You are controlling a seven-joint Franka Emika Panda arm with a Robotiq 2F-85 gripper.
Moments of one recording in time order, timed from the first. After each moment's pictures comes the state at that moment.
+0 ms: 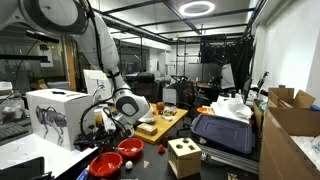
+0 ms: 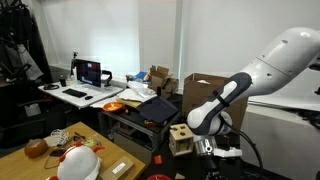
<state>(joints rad) -0.01 0.74 0.19 -1.95 0.44 1.90 -0.16</state>
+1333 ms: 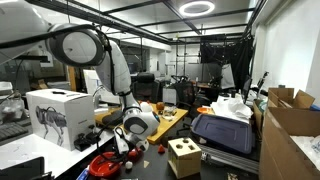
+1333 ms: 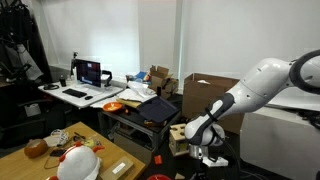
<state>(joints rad) -0.07 1.00 0.19 -1.74 0.45 2.17 -0.23</state>
